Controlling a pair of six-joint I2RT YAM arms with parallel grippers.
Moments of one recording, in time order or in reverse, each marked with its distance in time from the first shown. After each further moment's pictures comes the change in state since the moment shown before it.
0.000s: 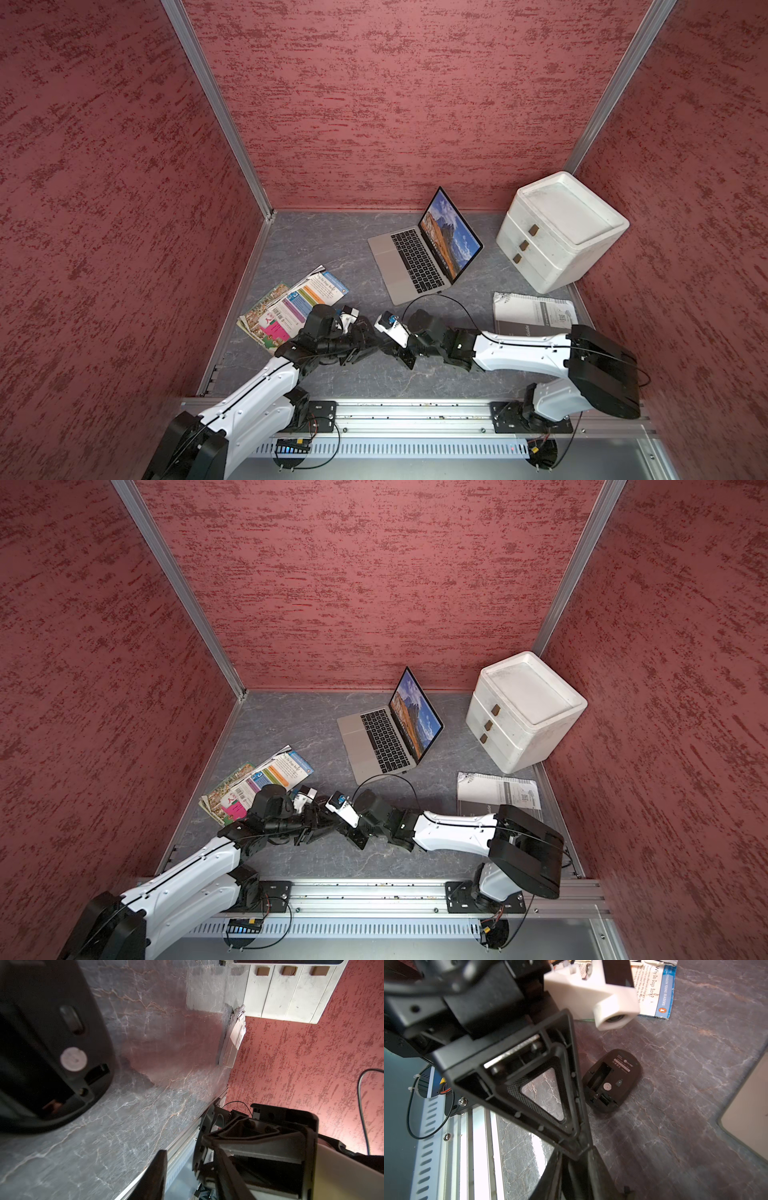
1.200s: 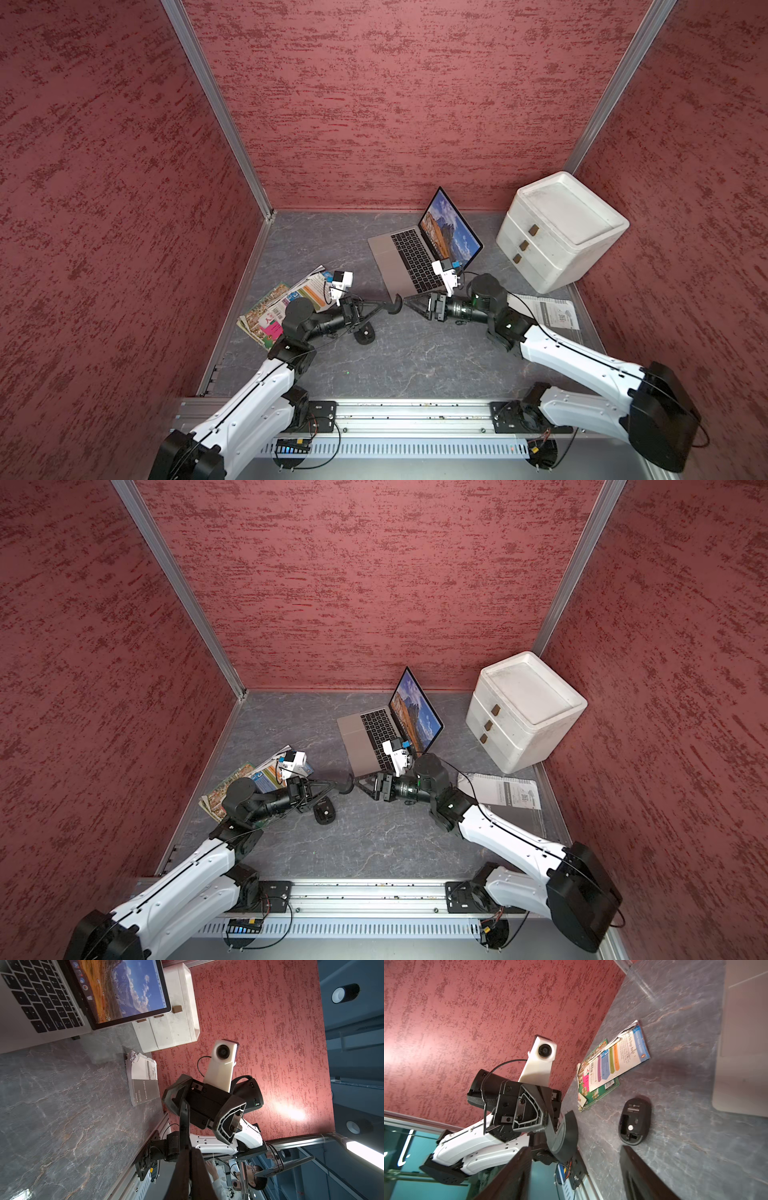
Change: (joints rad) left arm 0.064 -0.060 0.047 0.646 0.064 -0.272; right arm -0.388 -0.322 -0.085 0.207 -0.422 0.821
